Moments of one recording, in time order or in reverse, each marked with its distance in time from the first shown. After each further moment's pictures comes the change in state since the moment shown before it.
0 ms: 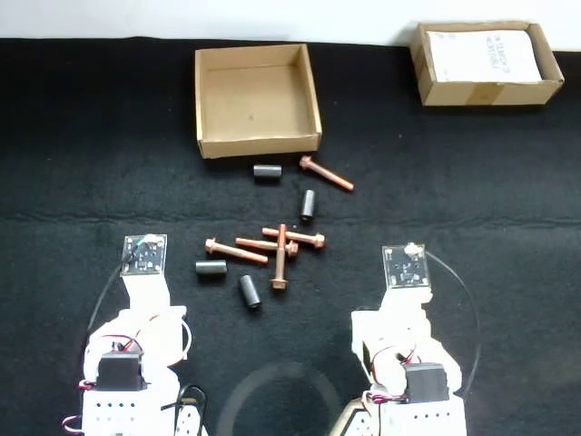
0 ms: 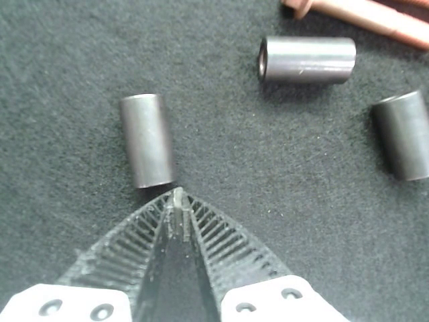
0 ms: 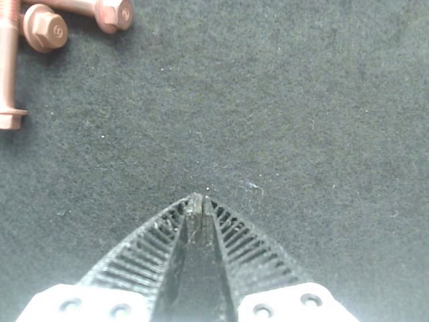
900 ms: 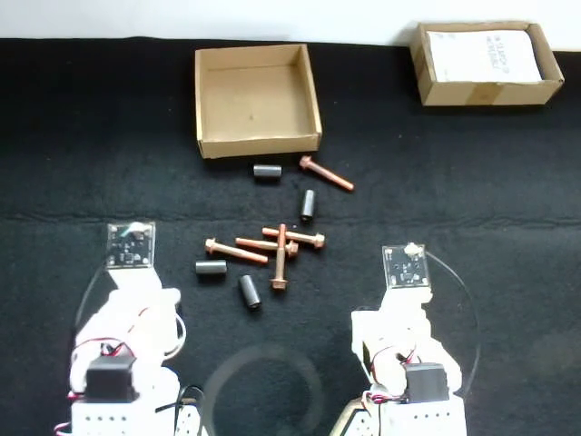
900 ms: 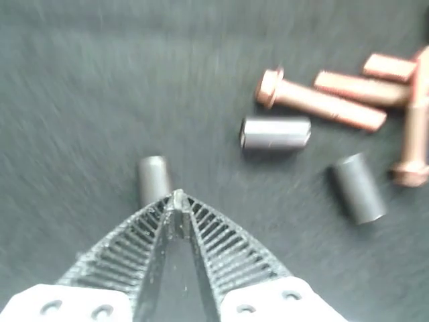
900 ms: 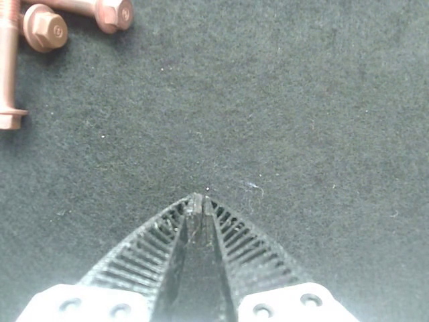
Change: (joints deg) left arm 0.0 0.0 -12.5 -2.4 0.0; right arm 0.0 0.0 0.0 0.0 0.0
